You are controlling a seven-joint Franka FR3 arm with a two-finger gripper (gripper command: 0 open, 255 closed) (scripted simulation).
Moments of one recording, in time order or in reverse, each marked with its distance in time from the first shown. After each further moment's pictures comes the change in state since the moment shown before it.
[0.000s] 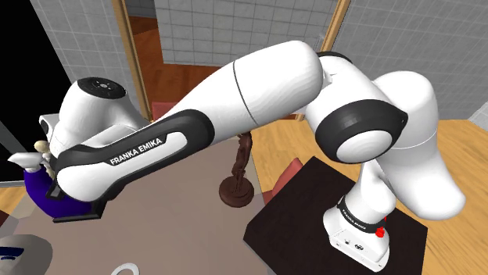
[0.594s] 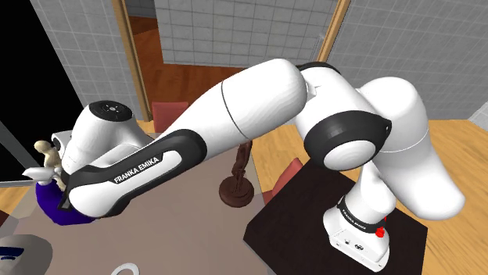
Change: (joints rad) arm -0.016 0.070 0.030 -0.004 0.023 0.076 -0.030
